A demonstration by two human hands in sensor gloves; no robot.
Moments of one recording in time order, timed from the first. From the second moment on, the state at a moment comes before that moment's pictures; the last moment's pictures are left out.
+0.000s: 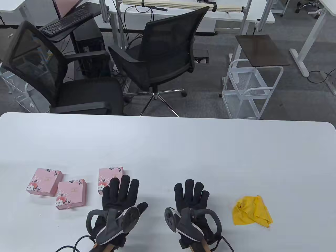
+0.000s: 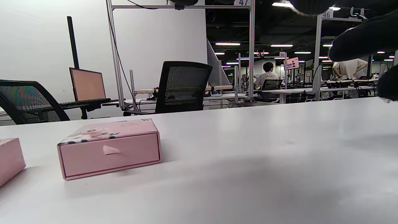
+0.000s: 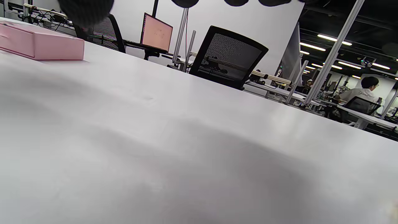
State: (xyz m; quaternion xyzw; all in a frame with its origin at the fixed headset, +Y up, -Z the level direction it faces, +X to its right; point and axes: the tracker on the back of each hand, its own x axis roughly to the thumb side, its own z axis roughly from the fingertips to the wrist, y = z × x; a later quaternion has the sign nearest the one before) left_hand -0.161 -0.700 -0.254 0.06 -0.08 -0.03 0.99; right_hand 0.051 -0.719 -0.265 -0.10 0.02 -0.99 0.11
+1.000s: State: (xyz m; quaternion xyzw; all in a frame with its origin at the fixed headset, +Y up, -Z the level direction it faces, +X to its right) left_hand -0.223 -0.713 -0.319 -0.09 0.11 0.03 0.99; right_hand 0.060 -0.721 -0.271 -0.09 -0.01 -0.99 0.06
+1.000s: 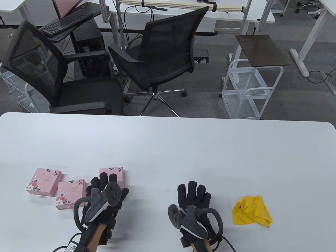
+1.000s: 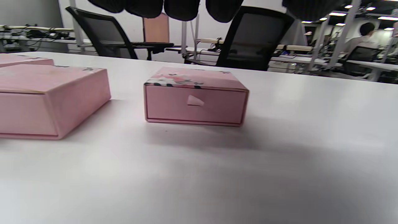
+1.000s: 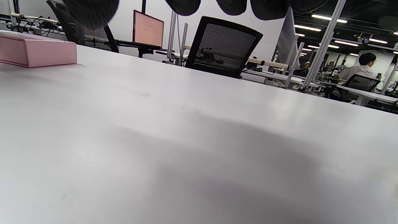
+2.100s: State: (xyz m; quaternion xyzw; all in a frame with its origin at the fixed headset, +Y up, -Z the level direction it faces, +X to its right) left_hand -0.211 -0.752 -0.368 -0.13 0.18 0.08 0.97; right_hand 0.074 -0.721 -0.276 -0.07 -0.02 -1.00 0.01
